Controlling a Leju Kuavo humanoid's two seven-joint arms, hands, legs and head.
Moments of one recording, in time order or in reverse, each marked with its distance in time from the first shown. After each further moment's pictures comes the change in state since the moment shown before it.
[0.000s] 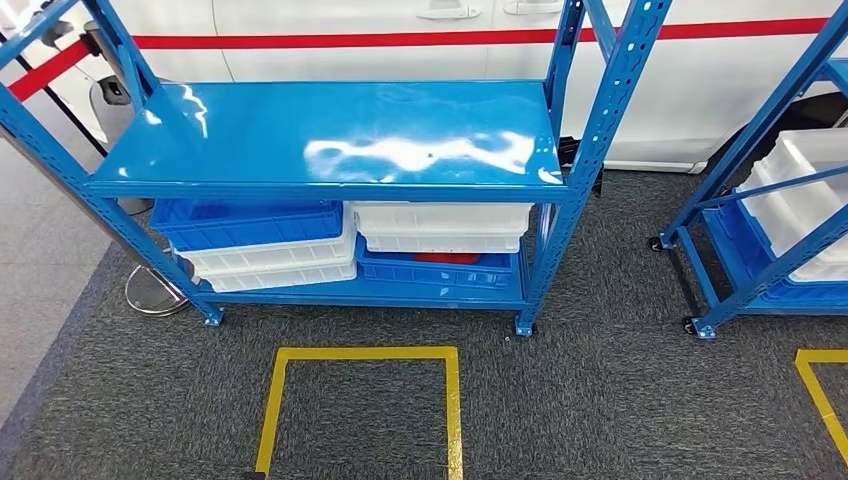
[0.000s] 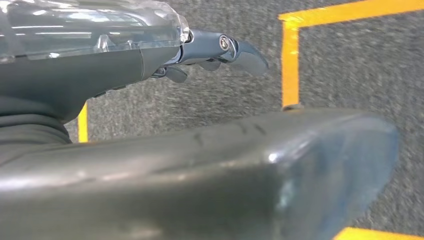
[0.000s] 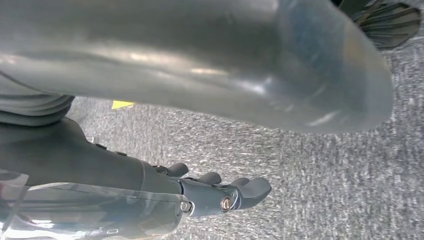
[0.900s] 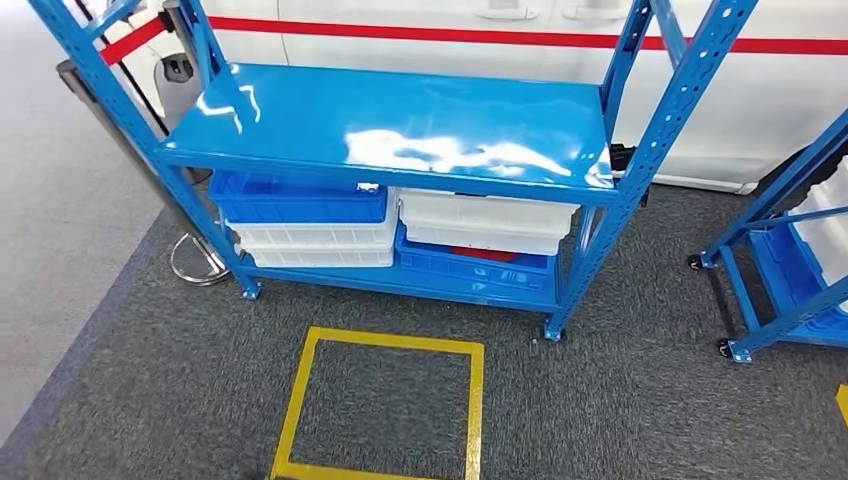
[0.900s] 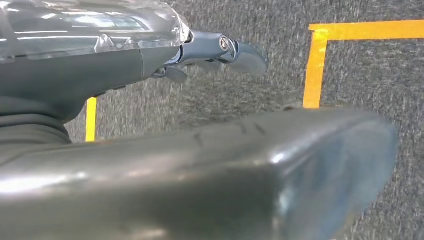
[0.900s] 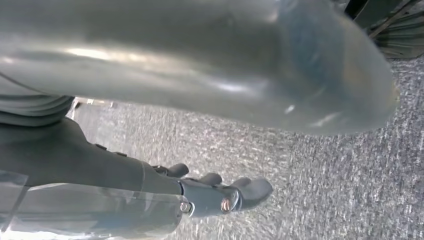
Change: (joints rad) left arm -0.012 0.001 -0.018 -0.004 -0.004 -0.010 0.001; right arm -0.002 0.003 0.030 0.000 0.069 0.019 0.048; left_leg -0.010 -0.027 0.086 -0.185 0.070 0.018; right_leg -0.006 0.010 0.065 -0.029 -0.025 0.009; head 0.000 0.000
